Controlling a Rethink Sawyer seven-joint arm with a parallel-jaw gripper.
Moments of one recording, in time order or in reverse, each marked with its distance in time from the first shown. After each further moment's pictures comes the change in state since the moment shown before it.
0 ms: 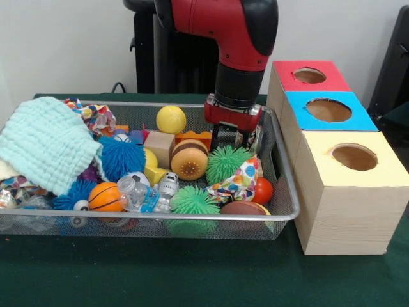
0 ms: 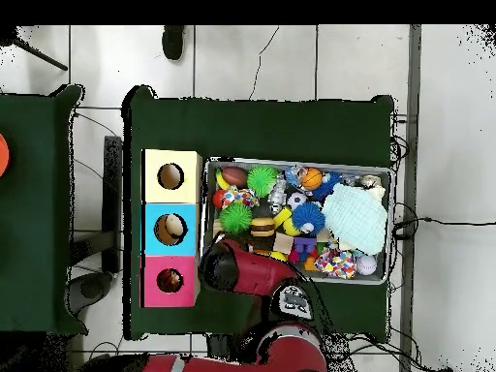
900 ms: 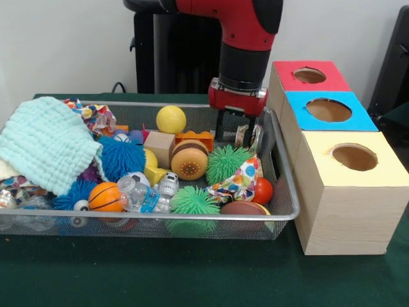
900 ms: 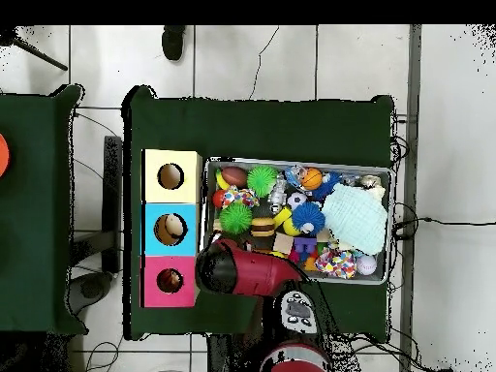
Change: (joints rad) arm 0.000 -0.112 0.019 0.017 -0.059 0.091 0.000
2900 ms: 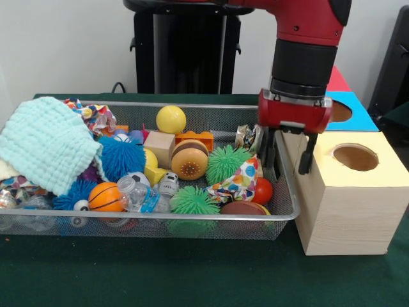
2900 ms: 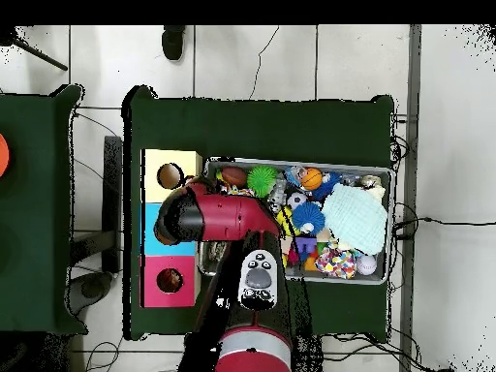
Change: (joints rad) arm 0.115 0.014 -0.019 -0.340 0.018 0.159 0.000
